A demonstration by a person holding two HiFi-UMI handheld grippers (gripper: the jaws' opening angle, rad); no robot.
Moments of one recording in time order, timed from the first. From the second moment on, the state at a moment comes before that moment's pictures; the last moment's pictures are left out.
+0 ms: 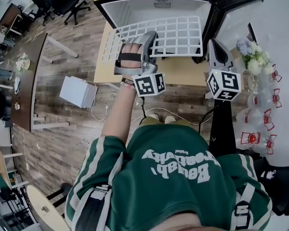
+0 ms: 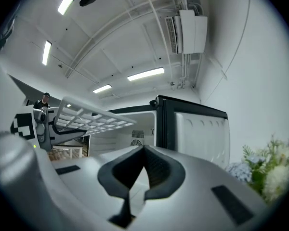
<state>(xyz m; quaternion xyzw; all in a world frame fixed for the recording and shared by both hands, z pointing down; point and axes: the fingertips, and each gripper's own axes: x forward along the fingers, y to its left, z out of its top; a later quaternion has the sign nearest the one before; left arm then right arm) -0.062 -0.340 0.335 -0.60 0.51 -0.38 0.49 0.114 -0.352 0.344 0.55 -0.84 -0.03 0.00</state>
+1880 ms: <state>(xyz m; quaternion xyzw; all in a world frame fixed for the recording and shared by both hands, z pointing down) -0.051 -0.407 0.382 -0.52 0.49 -0.45 0.53 0.134 -0.375 0.341 0.57 -0.82 -0.02 -0.01</state>
